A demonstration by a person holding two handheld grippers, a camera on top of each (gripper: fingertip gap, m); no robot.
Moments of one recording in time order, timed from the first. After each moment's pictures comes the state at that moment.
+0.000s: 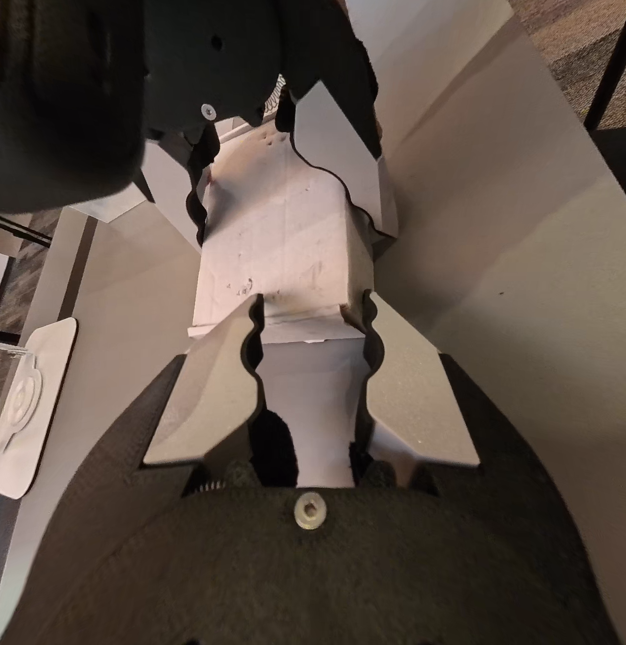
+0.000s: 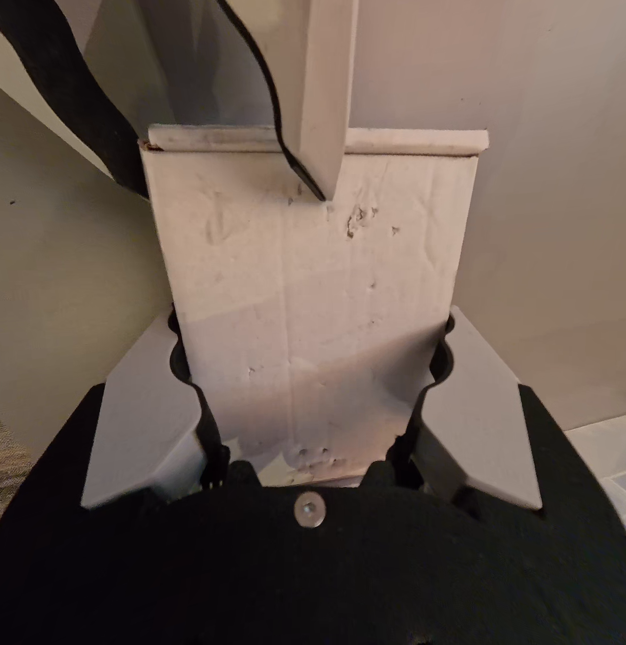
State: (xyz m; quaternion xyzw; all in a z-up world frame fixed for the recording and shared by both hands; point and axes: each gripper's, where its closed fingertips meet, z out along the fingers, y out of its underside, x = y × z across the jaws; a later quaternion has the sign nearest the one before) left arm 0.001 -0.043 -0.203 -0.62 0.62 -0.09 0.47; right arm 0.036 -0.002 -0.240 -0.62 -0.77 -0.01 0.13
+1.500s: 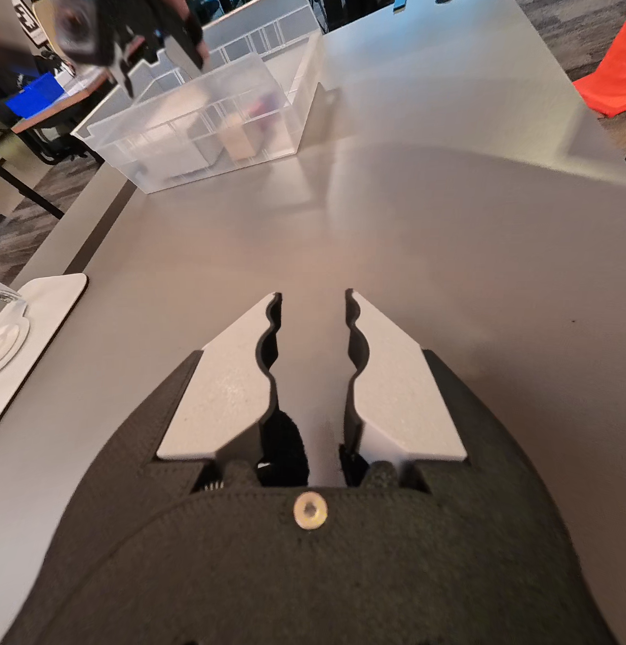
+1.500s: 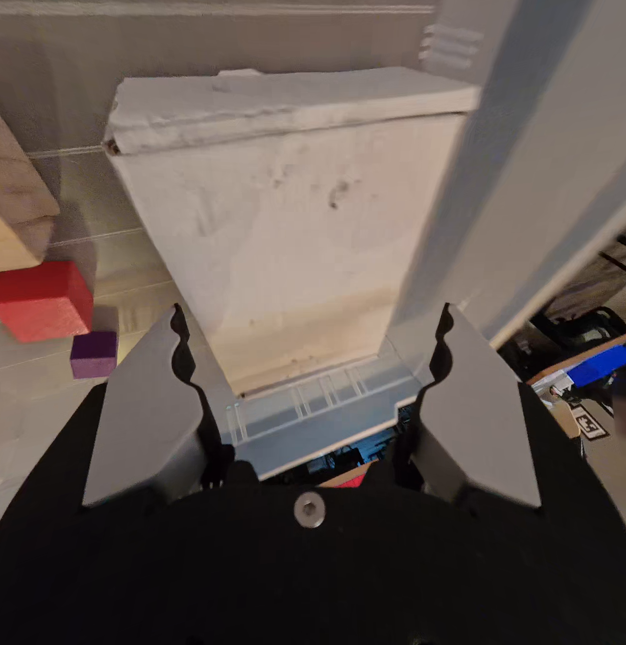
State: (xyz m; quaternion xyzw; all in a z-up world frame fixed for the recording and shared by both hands) left arm -0.023 -0.005 -0.190 -0.66 0.53 -0.16 0.51; right arm 0.246 0.352 -0.199 -0.61 -0.75 -0.24 0.05
